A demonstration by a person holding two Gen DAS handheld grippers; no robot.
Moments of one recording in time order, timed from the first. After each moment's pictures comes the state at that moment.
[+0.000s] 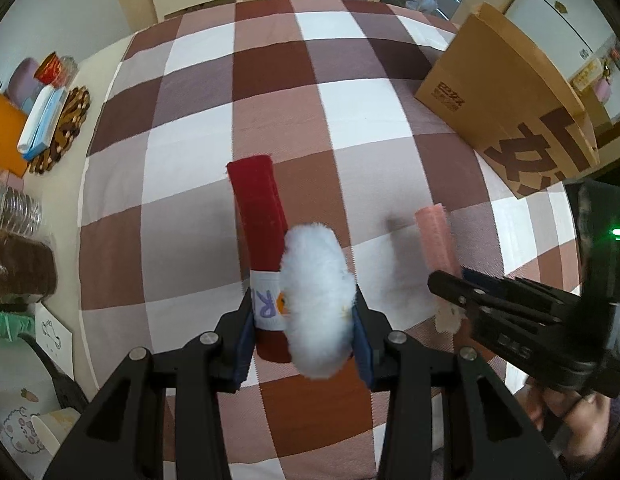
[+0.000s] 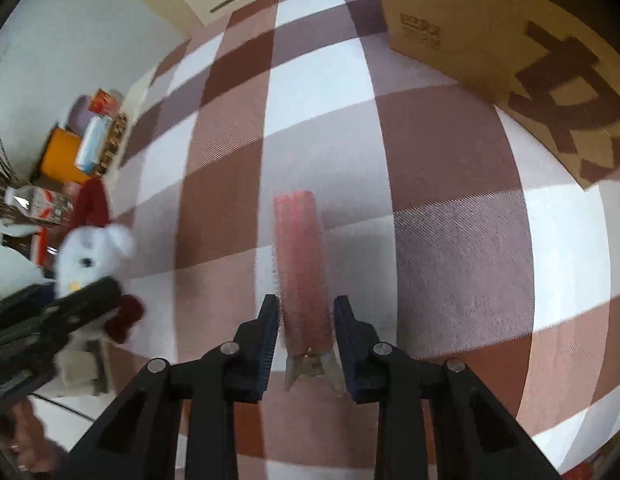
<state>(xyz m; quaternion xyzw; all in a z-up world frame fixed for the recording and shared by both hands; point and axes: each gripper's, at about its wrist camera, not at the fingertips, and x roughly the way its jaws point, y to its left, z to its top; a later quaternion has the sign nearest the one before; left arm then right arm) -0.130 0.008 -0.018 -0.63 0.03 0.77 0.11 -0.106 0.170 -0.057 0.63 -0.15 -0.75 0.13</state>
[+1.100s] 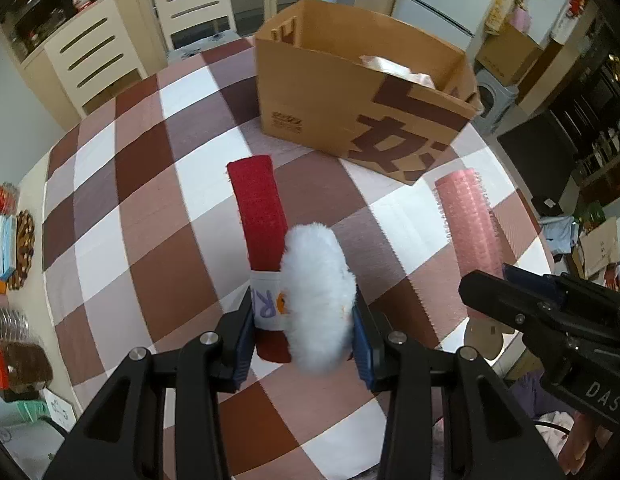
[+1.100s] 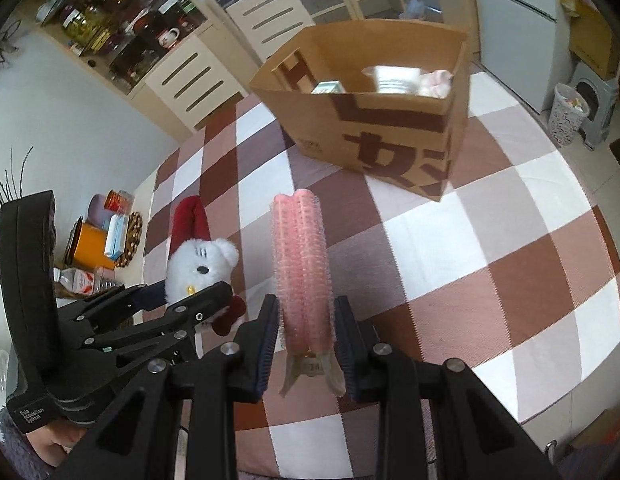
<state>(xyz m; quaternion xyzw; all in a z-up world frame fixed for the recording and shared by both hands) -0.109 0.149 0.032 -0.58 0.13 0.77 0.23 -0.043 0.272 0.050 0.53 -0.23 -0.81 0.04</state>
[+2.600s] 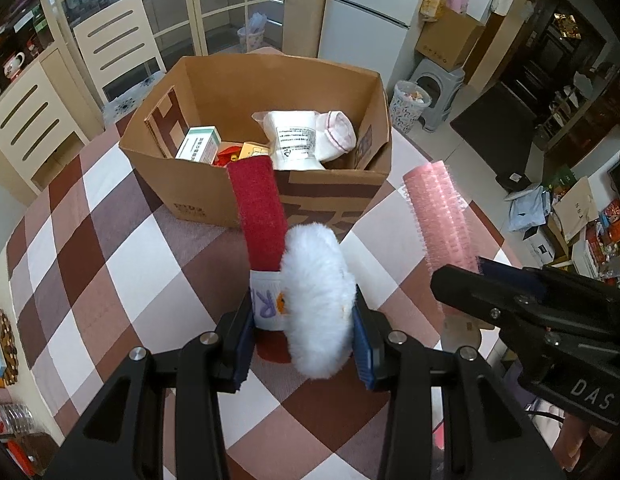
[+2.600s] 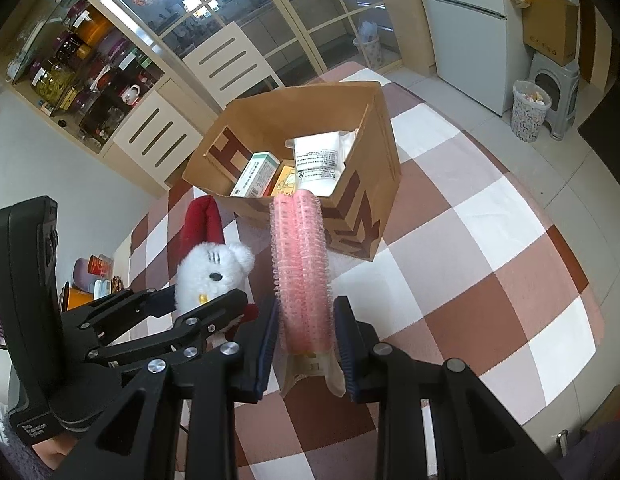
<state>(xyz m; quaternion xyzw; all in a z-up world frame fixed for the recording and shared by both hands) -0.139 0.254 0.052 -0.54 0.17 0.76 0.33 -0.060 0.354 0.068 0.49 -0.27 -0.83 -0.03</state>
